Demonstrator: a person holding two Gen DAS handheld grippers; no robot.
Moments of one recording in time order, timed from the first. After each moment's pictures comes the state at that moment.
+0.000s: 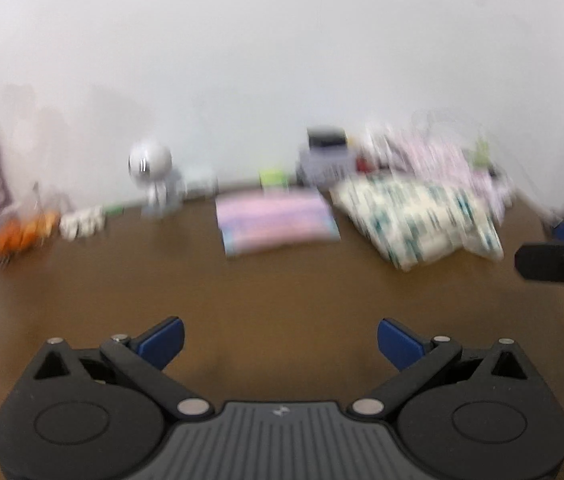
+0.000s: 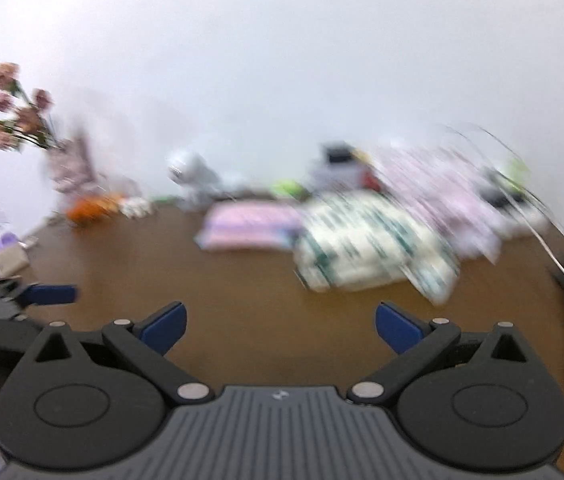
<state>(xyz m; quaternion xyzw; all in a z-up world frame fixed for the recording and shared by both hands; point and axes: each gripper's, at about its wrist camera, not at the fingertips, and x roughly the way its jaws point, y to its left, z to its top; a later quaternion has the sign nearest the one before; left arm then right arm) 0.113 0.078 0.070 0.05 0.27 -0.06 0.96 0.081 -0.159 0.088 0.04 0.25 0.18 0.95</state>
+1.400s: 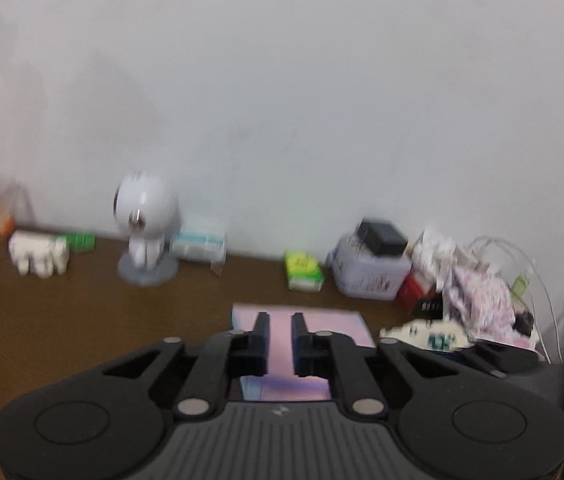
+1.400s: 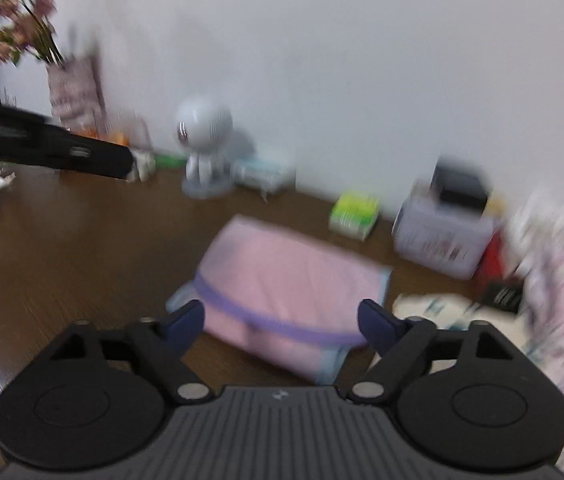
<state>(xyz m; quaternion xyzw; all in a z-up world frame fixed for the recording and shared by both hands) 0.285 0.139 0.115 -0.09 0.31 -0.08 0.94 0.327 -0.051 0.042 -0.08 0.35 0.26 0.90</state>
